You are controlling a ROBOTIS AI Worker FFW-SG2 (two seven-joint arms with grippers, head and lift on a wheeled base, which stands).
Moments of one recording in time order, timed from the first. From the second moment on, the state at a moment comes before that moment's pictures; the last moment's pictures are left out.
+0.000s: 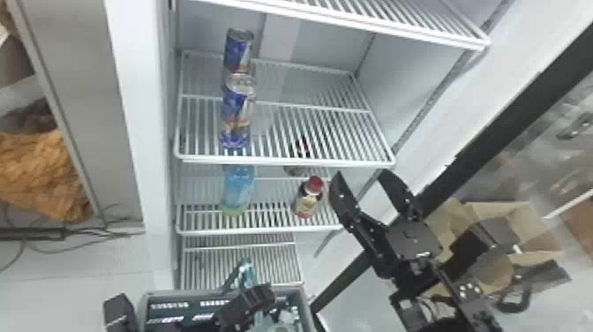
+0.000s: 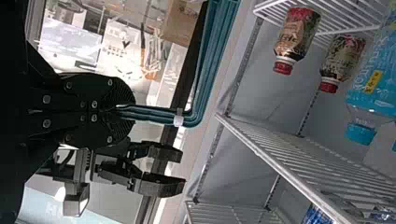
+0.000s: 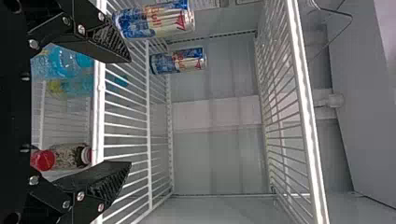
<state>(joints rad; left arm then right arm) 0.32 0.24 -0.37 -1.56 1.72 0.86 -0.40 0.77 -0.08 -0.17 -2.36 -0.23 0.08 0.21</state>
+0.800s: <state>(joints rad) 0.32 0.24 -0.37 -1.56 1.72 0.86 -0.40 0.75 -0.08 -0.16 -2.31 -0.23 0.02 0.21</state>
